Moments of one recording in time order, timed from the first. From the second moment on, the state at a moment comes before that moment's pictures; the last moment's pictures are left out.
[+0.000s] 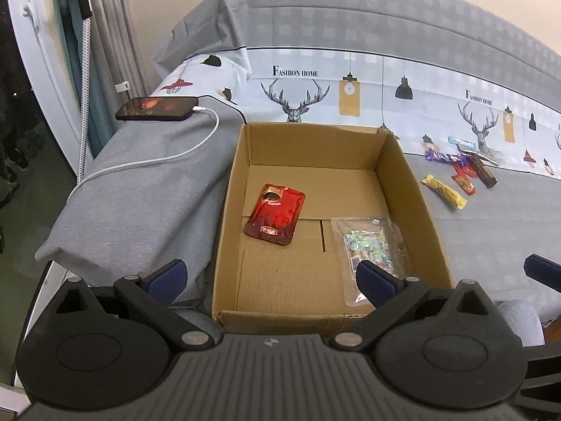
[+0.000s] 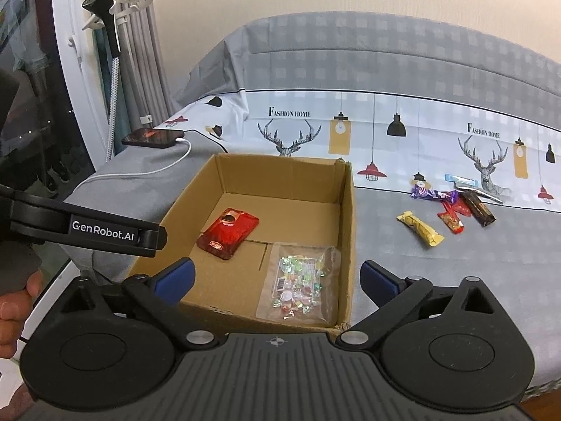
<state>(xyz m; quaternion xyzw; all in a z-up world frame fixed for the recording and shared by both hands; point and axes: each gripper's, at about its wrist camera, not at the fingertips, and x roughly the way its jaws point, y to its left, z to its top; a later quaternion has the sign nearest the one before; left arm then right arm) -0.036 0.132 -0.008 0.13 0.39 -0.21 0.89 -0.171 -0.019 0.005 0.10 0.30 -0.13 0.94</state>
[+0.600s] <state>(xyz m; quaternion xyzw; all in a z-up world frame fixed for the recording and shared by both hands) -0.044 0.139 -0.004 0.14 0.38 -0.20 0.89 -0.182 -0.013 0.010 0.10 0.29 -0.12 0.94</state>
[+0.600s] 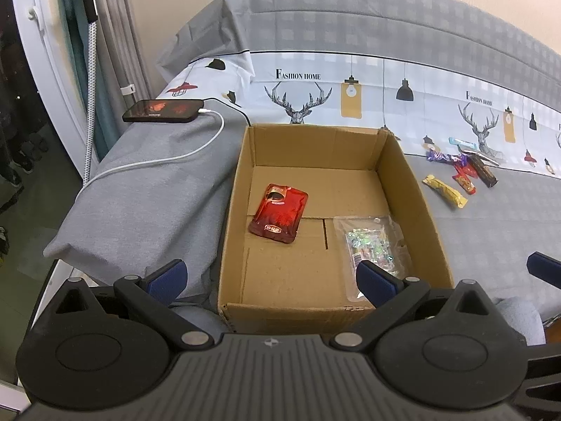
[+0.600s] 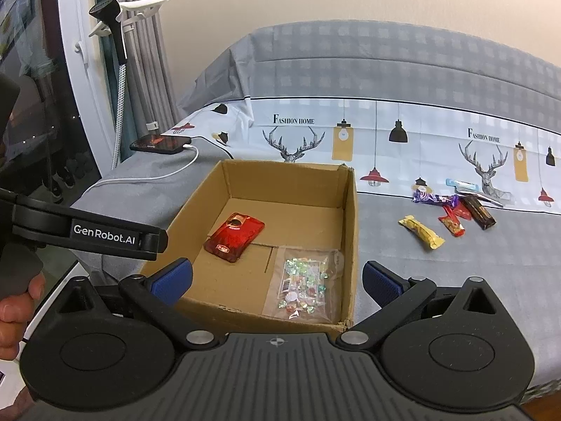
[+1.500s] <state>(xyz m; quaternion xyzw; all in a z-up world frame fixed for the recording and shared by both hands) -0.026 0.009 -0.008 0.18 0.43 -0.24 0.85 -0.223 -0.112 -0.011 0.19 0.26 -0.22 0.92</state>
